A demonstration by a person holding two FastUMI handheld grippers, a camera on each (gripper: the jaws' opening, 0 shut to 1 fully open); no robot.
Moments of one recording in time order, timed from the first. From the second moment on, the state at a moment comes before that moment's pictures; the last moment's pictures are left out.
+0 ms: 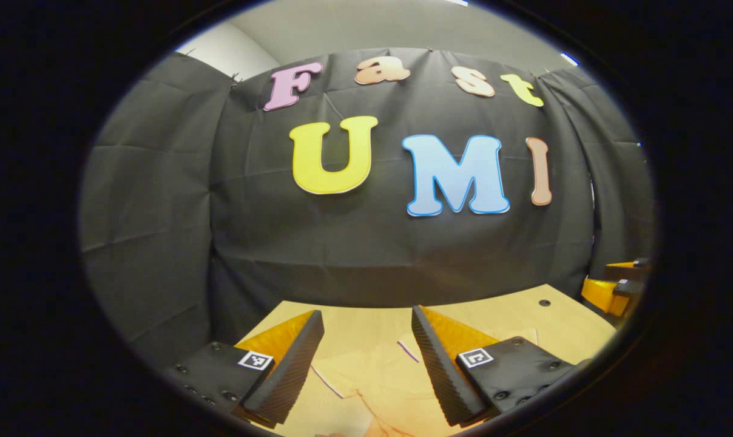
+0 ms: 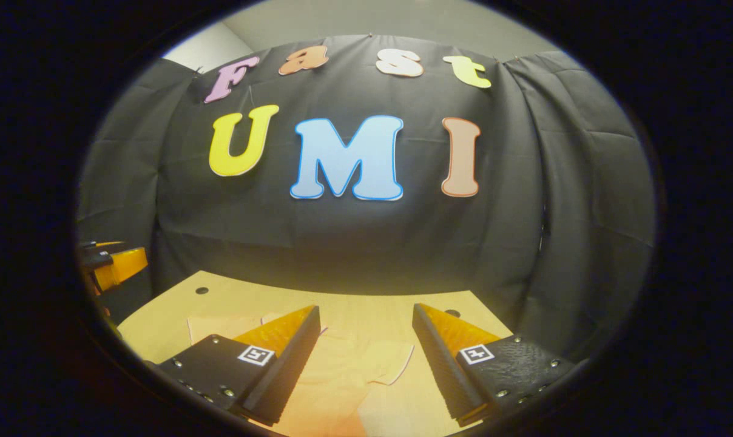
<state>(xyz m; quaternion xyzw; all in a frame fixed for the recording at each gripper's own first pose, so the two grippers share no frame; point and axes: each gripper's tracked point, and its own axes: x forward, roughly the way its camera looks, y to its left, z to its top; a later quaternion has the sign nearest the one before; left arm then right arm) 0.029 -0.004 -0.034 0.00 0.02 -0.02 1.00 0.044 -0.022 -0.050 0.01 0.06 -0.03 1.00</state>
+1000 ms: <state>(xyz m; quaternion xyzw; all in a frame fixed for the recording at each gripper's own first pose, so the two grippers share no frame) 0.039 0.016 -0.045 0.01 0.04 -0.02 1.00 0.148 -0.077 -0.256 0.03 0.31 -0.07 0.95</state>
